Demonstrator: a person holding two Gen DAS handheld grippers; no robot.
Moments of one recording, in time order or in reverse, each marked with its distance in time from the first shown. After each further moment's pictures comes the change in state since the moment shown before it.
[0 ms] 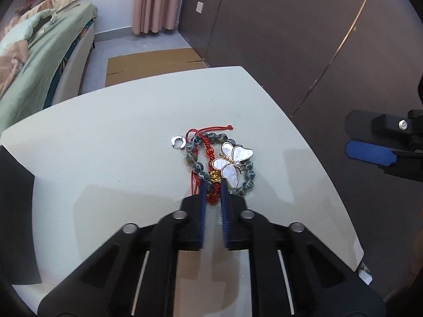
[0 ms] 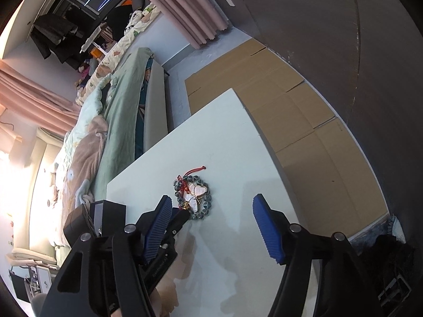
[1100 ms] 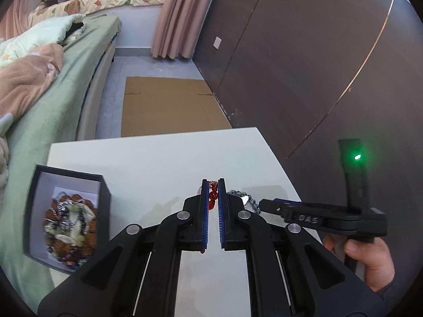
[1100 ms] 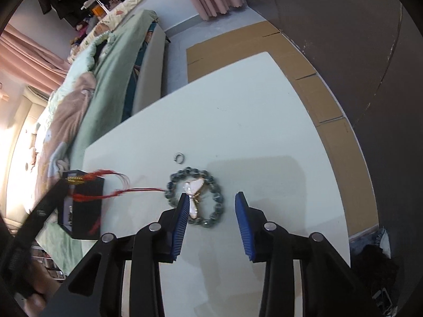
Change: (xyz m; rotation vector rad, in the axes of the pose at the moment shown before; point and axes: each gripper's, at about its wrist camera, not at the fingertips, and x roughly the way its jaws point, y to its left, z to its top) left arm -0.109 0.064 0.023 -0.124 -0.160 -0.025; right arm 0.070 0.043 -0.010 -0.155 0.141 -0.127
